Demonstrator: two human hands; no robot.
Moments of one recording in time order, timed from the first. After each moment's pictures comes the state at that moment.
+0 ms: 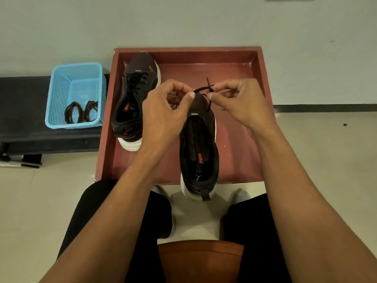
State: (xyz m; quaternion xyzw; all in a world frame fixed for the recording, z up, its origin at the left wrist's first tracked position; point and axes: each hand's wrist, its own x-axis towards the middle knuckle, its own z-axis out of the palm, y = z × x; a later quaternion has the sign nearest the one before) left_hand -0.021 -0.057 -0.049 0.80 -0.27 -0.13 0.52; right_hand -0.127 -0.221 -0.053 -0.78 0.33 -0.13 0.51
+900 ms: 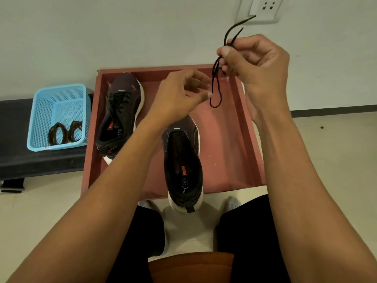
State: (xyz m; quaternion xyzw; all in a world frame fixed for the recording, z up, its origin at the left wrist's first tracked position) left_hand 0.004 -0.138 -0.026 0.74 -0.45 -0.22 0.44; right_hand -0.131 -0.269 0.003 -0.63 0.23 -0.41 0.62
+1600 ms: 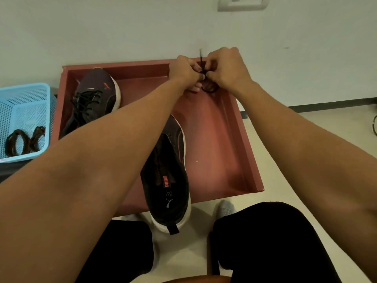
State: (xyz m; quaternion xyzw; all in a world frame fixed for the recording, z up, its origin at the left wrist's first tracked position) left_hand 0.042 -0.298 -0.121 0.78 -0.27 -0.33 0.45; right_hand -0.078 -0.390 -0.092 -0.92 0.32 -0.12 0.20
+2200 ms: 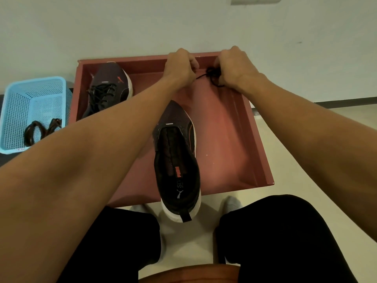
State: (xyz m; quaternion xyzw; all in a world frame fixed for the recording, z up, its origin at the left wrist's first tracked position) left_hand 0.072 -0.268 -0.121 0.86 -0.40 -0.15 0.29; right_hand -0.068 -0.375 -0.089 -0.94 0.33 0.01 0.04
